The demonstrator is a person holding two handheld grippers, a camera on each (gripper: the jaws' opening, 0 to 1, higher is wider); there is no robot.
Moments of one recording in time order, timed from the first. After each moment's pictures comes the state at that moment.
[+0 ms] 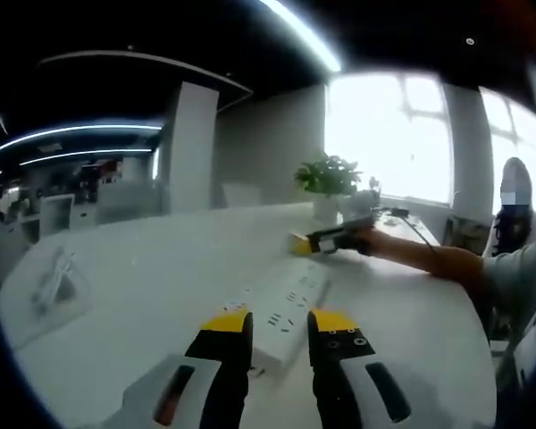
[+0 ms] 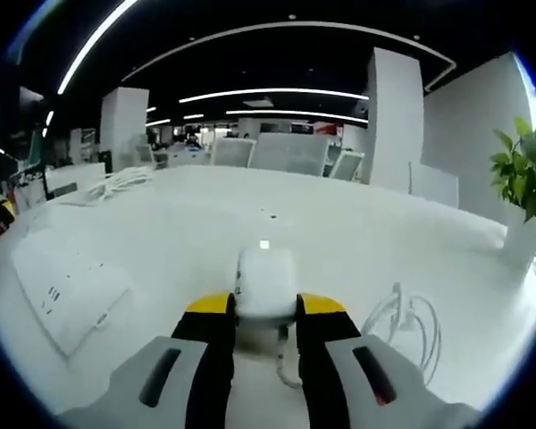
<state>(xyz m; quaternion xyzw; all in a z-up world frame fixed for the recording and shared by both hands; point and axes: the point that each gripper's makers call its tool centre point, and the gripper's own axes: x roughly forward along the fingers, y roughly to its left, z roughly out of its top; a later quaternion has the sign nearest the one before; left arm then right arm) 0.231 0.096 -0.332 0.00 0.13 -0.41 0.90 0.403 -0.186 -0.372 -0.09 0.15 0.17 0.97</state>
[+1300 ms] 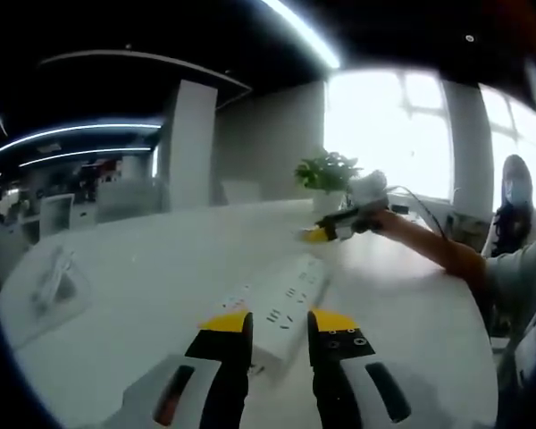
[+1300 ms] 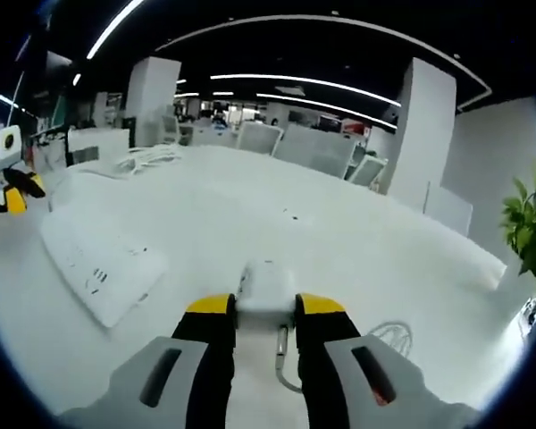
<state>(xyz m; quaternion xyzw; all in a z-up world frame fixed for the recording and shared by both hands) 0.229 0.092 -0.338 0.00 0.14 -0.41 0.90 0.363 -0.173 -0.349 -0.18 0.17 0.23 0.94</state>
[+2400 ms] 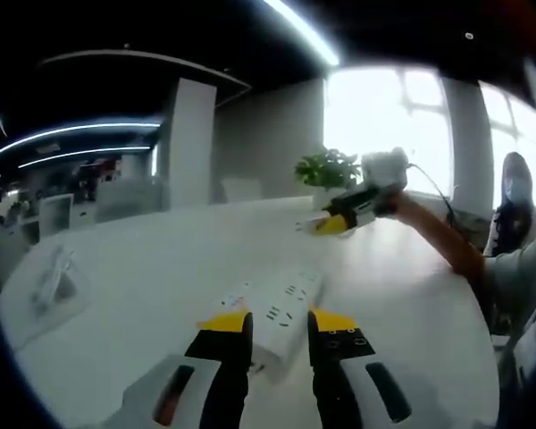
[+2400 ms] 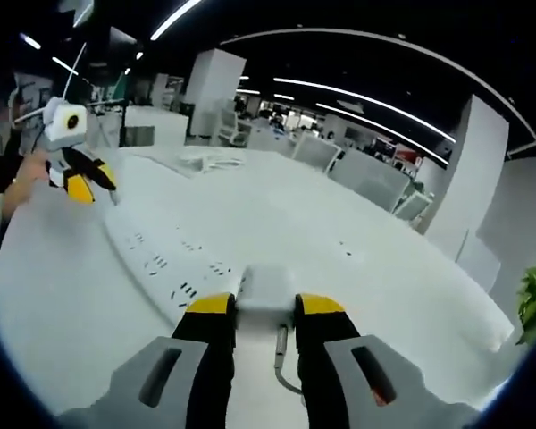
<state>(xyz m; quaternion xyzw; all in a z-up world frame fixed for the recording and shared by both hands) 0.229 0.092 -0.340 0.01 0.14 -0.41 0.90 0.324 -0.122 -0.311 -0.25 0.15 0.34 0.89</state>
